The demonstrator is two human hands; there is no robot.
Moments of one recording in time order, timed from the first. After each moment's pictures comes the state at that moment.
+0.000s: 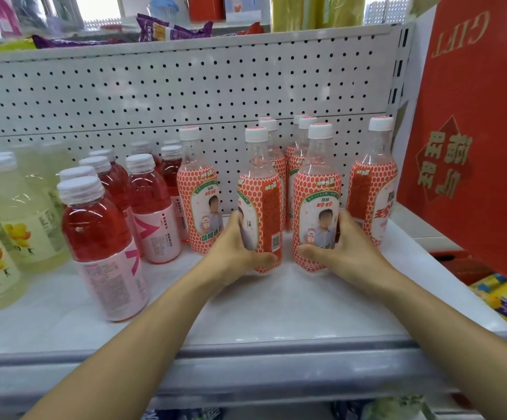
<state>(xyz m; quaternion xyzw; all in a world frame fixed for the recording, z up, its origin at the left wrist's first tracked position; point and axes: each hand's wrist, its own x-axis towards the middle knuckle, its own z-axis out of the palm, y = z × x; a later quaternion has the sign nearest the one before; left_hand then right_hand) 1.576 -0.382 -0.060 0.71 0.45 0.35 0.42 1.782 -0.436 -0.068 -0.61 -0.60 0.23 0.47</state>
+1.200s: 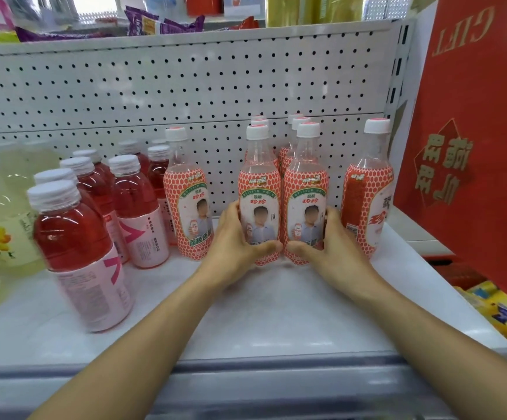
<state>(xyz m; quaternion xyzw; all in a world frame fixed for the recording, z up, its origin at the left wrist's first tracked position) 1.600 -0.364 -0.066 0.74 0.44 0.42 0.28 1.779 -0.425 -0.068 -0.63 -0.61 0.18 0.46</state>
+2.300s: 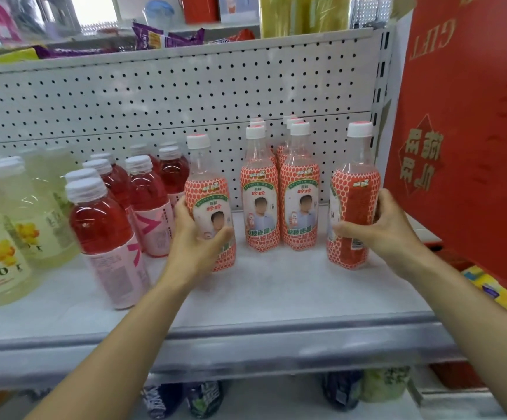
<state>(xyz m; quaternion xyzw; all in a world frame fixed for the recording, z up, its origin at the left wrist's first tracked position) 1.543 -0.405 -0.056 0.65 0.47 0.52 0.28 1.827 -0.469 -0.045 -0.59 -0.51 0.26 0.57</state>
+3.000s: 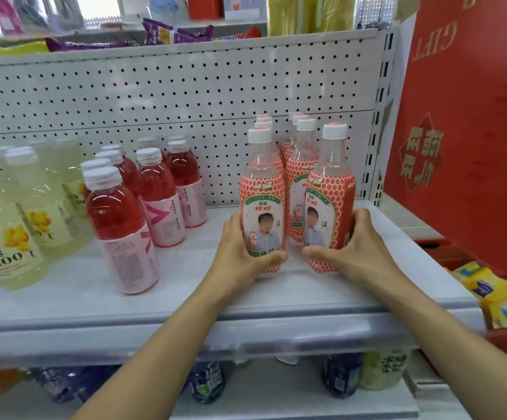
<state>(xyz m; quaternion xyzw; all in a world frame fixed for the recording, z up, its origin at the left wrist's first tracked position) 1.574 -0.436 -0.079 0.72 0.43 0.43 0.35 1.781 -0.491 -0.066 -0.65 -0.56 0.19 0.48</state>
